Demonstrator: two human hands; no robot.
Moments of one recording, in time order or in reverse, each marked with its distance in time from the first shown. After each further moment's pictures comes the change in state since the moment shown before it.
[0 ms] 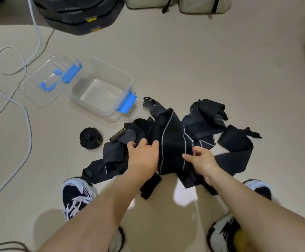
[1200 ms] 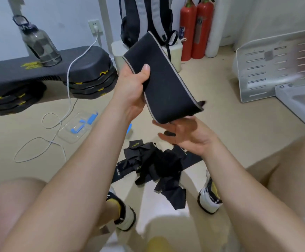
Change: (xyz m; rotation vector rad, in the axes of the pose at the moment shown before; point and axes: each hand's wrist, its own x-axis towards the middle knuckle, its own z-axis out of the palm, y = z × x) left_hand -0.230 0.087 -0.305 -1.815 0.408 0.486; right_hand -0.310 -0.076 -0.088 0.733 -0.666 -0.601
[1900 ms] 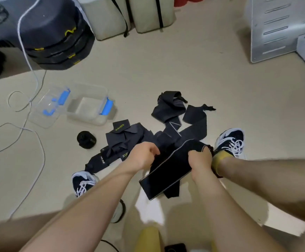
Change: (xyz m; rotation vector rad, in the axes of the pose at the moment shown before) left_hand -0.028 -0.257 -0.077 1.278 -0.436 -0.693; right_hand 0.016 0.124 -0.140 -0.286 1.177 0.409
